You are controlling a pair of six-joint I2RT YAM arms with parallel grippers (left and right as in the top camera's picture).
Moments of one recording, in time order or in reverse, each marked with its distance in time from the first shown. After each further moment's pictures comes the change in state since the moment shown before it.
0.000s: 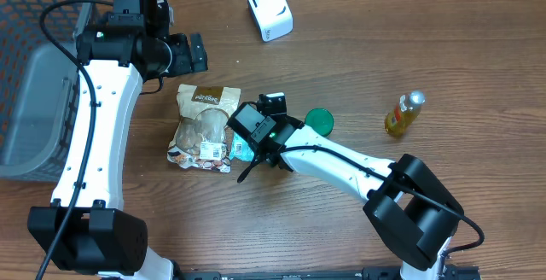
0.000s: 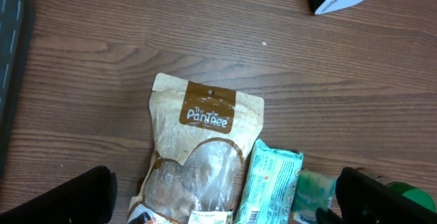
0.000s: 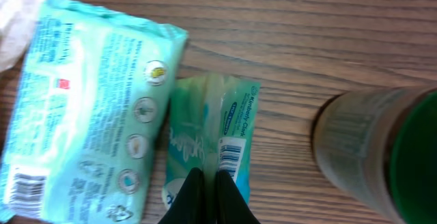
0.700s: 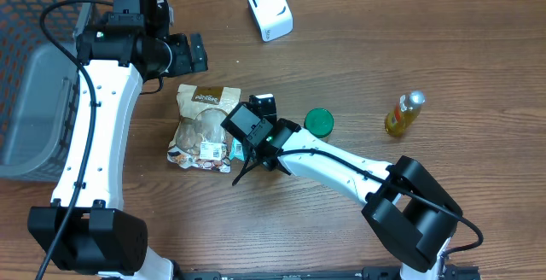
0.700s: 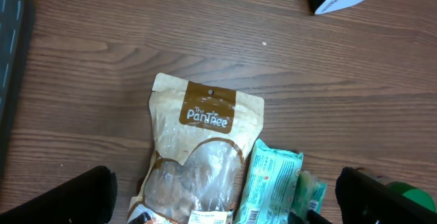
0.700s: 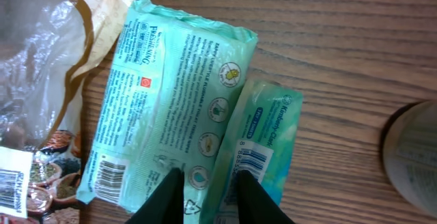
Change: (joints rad) left arm 0.000 0.000 0.000 0.000 0.000 0.000; right arm 0.014 0.000 0.000 0.089 -0.101 0.000
